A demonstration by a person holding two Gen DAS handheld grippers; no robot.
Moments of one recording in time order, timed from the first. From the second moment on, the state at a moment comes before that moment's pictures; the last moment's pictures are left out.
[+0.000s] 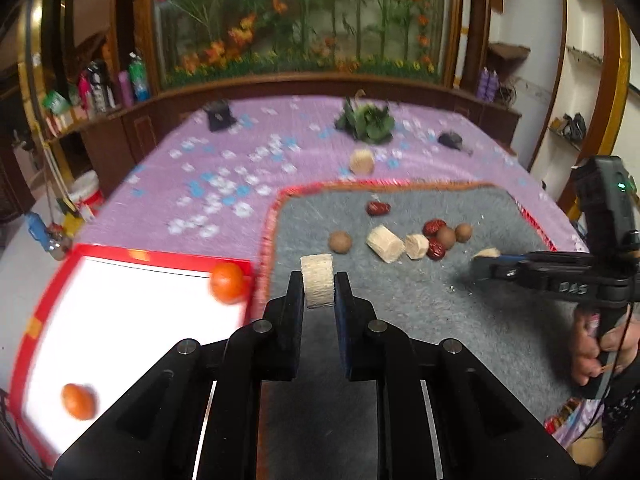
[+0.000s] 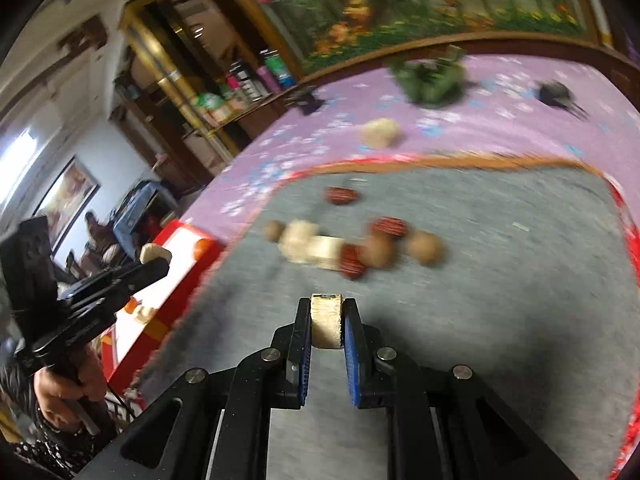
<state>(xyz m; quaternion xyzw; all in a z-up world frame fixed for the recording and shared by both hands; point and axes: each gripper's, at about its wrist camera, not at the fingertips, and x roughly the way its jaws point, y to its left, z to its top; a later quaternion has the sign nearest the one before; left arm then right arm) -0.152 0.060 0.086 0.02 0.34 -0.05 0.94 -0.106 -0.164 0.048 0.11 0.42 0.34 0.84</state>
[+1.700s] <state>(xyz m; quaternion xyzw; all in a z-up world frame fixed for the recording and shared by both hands) -0.208 0.125 0.071 0.00 0.36 0.04 0.93 -0.042 -0.126 0.026 0.13 0.48 0.26 0.82</state>
